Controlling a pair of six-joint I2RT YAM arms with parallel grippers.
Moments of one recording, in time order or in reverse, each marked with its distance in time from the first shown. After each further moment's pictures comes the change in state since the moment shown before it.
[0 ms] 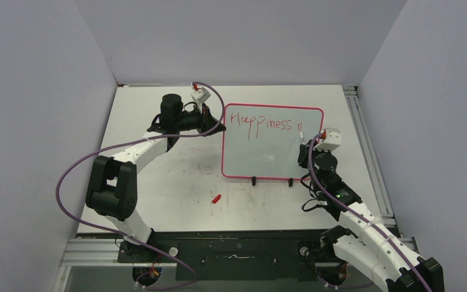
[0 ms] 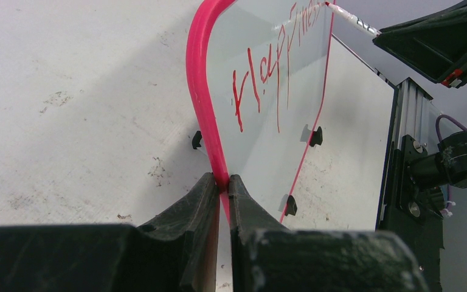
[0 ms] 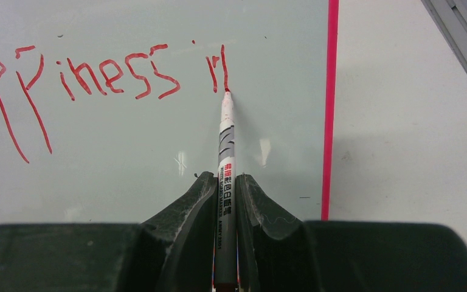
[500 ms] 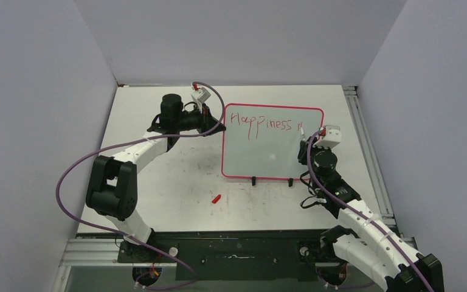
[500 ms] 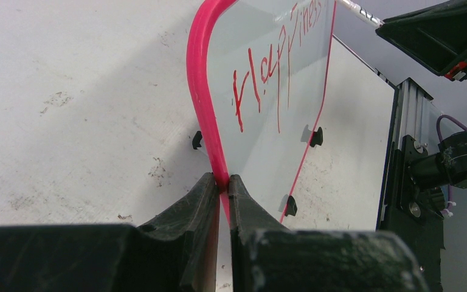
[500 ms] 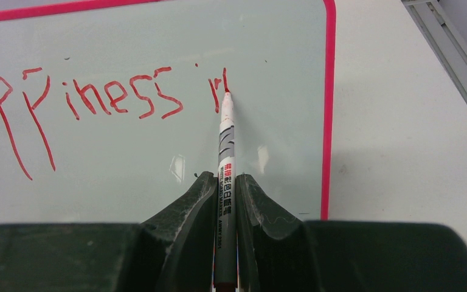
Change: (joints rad) left arm 0.000 0.002 0.000 0.003 0.000 0.000; right arm 0.000 0.031 0.023 0.034 0.018 -0.021
